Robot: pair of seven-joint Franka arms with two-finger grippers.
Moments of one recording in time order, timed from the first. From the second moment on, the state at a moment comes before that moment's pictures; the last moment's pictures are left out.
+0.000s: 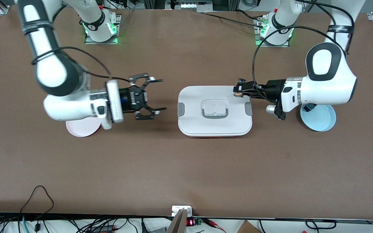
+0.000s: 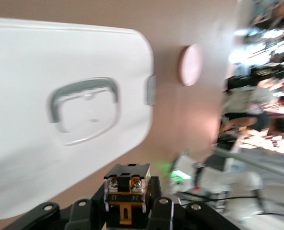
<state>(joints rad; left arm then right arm) -0.01 0.22 -0.19 -1.86 -0.83 1.81 0.27 0.17 0.46 0.09 -1.61 1.41 1.64 -1.57</state>
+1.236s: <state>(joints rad) 0.34 0.40 -0.17 -1.85 0.19 2.06 1.35 -0.11 0.18 0.08 -1.56 0.63 1.38 -0.99</state>
